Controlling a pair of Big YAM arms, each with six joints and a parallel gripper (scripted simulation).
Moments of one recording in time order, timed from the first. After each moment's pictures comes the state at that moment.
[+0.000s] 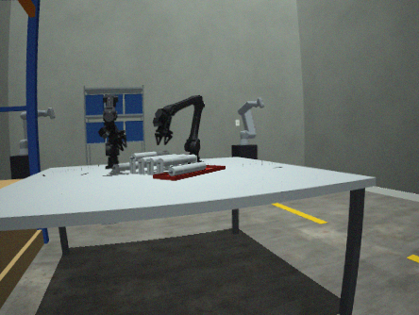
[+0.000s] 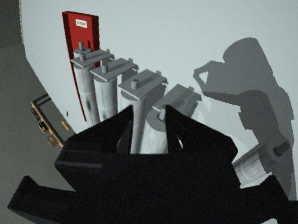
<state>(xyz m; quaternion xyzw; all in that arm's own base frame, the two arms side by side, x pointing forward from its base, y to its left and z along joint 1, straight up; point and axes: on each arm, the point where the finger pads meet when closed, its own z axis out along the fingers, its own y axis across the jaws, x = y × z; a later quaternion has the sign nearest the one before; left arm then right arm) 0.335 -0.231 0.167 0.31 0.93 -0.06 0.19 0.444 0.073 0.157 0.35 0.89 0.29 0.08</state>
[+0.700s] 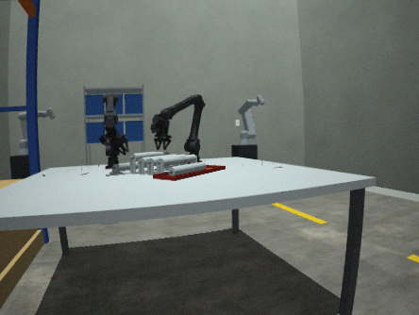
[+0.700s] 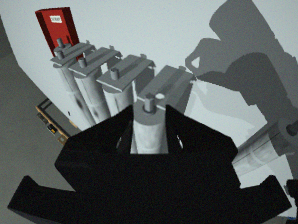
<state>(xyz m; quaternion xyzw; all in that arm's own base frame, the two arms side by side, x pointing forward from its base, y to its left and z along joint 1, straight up) 0.296 -0.237 0.135 0.34 0.93 -0.05 0.13 0.420 0.085 0.130 0.40 0.87 0.29 0.01</state>
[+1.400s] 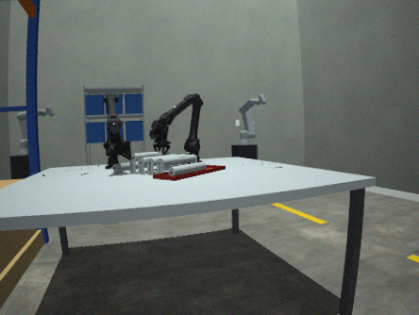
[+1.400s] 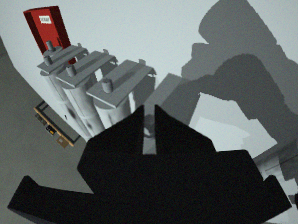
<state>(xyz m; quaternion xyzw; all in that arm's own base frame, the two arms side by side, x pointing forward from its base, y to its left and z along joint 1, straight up) 0.304 -0.244 0.096 0.34 0.93 -0.05 0.12 0.430 0.106 0.095 0.40 0.87 0.29 0.00</state>
